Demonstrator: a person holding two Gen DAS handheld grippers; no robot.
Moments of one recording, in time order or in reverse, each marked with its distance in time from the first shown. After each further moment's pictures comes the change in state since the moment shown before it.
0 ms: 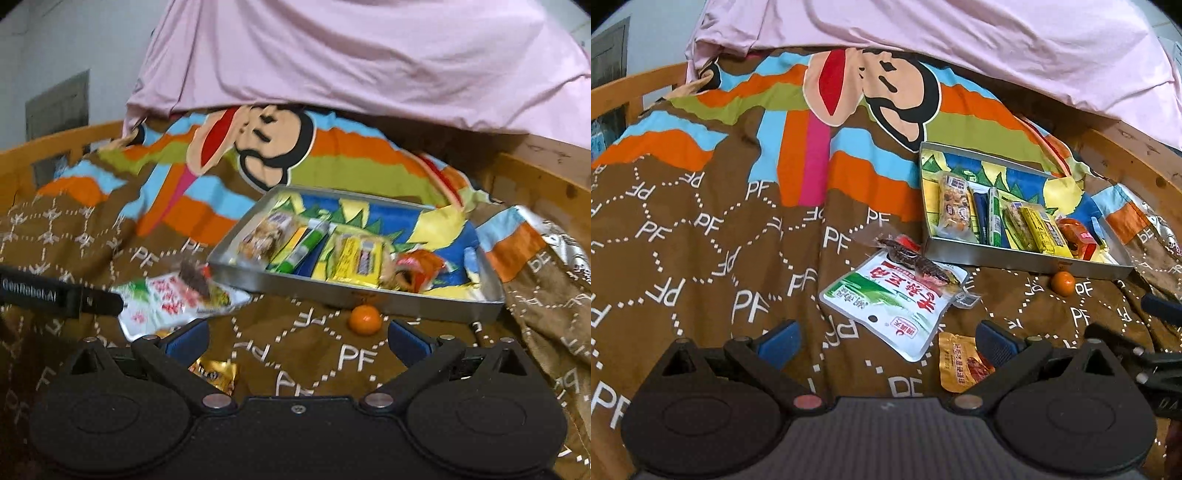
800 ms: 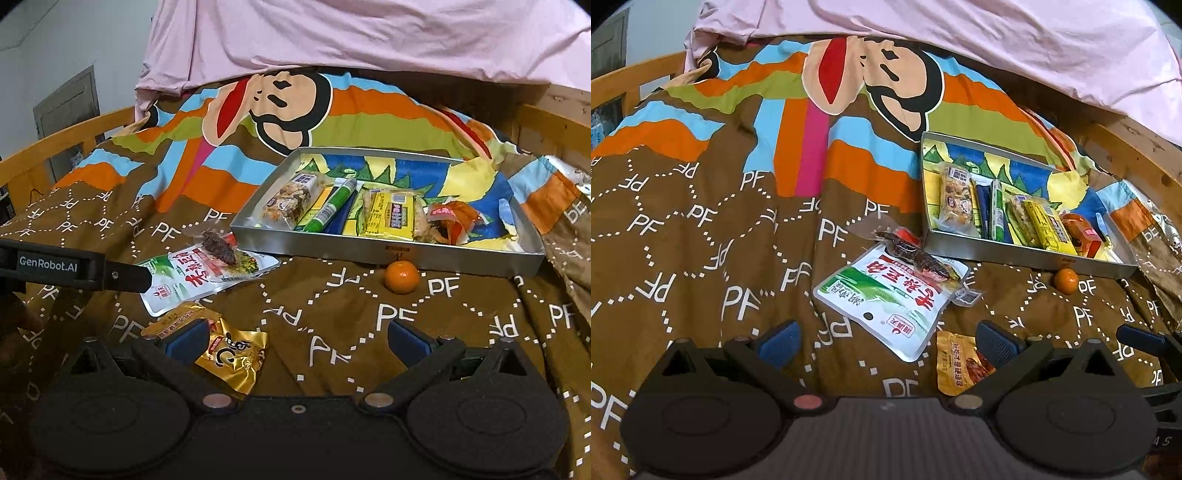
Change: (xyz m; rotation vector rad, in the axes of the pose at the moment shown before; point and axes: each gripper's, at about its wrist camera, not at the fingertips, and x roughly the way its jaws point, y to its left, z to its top) left arm 0.010 -0.003 0.005 -0.008 0.040 0.006; right arm 0.018 -0.002 -0.011 0.085 0.096 0.104
